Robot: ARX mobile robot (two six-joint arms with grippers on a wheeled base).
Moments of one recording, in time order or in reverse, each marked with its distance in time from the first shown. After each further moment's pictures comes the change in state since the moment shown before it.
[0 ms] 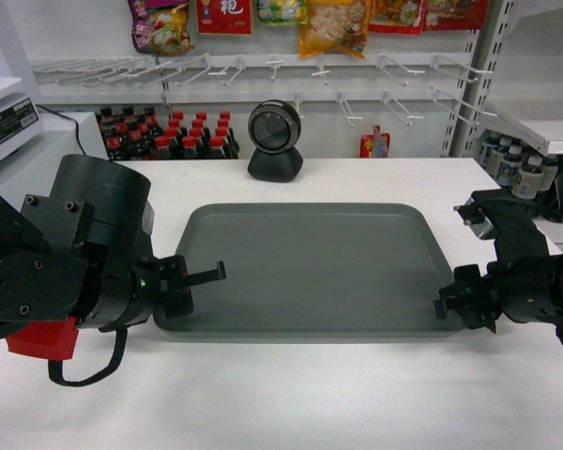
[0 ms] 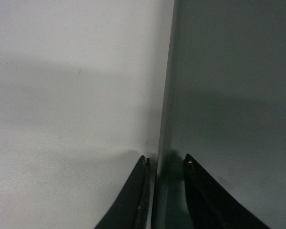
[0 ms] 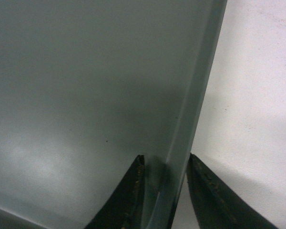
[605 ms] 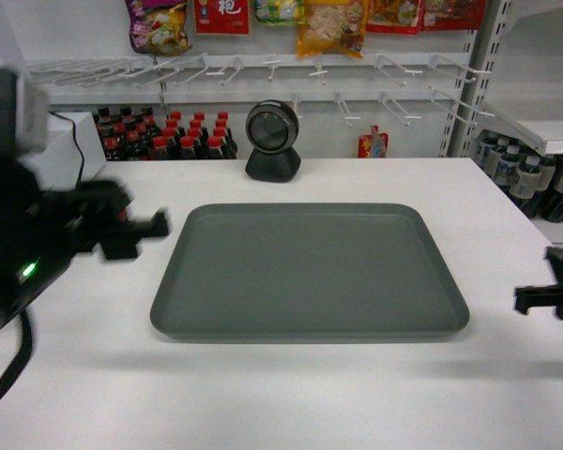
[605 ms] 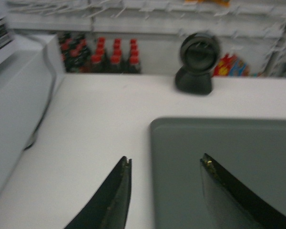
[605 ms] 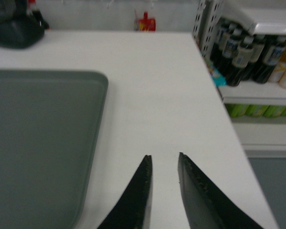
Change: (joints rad) left arm -0.016 -0.325 -0.491 0.808 -0.092 0.304; right arm -0.036 -0.165 -0.473 0.802 0.294 0.076
